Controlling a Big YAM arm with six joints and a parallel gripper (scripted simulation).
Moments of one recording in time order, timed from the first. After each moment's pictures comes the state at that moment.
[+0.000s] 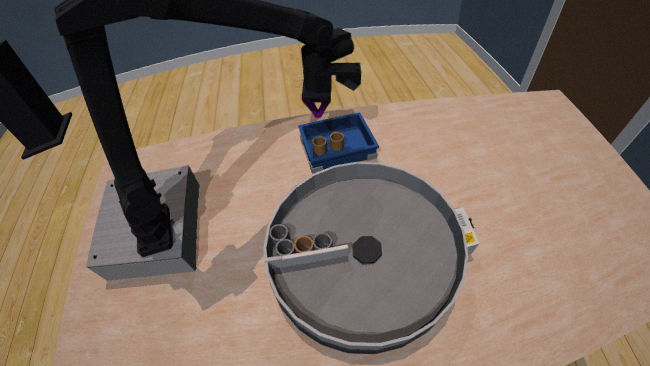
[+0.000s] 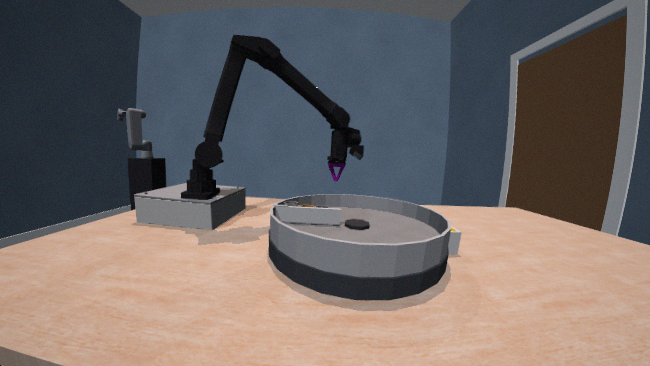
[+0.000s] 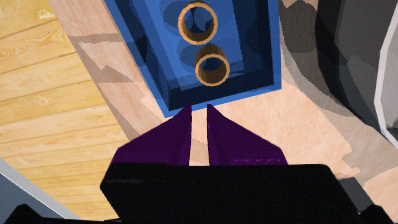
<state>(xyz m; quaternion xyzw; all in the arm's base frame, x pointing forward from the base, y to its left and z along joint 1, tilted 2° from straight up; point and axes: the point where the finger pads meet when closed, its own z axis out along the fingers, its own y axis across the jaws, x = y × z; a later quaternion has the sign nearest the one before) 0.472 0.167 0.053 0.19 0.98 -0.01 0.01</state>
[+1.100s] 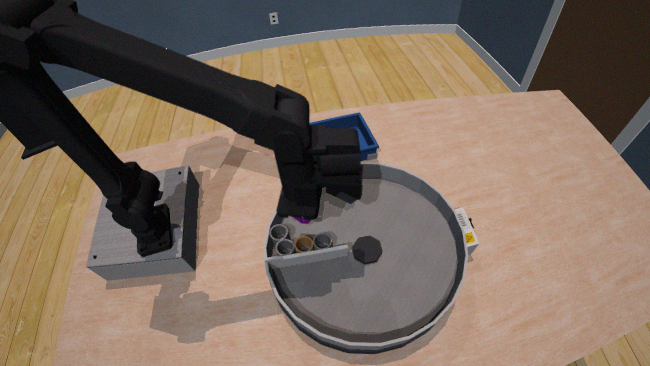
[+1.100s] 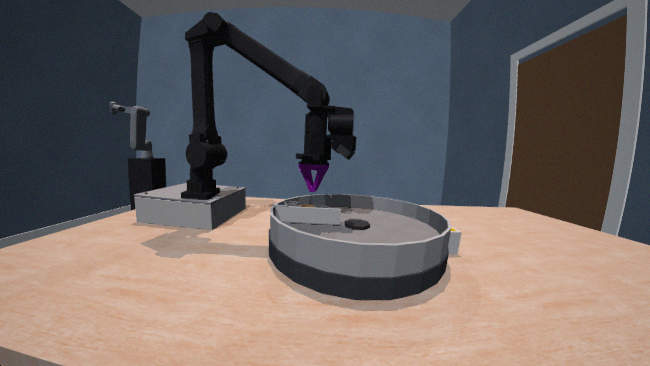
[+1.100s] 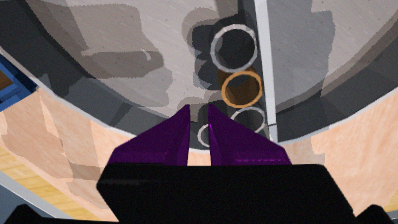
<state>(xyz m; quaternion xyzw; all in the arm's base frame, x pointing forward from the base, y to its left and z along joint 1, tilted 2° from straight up) 0.343 -0.116 0.057 0.24 0.97 -0.01 0.01</state>
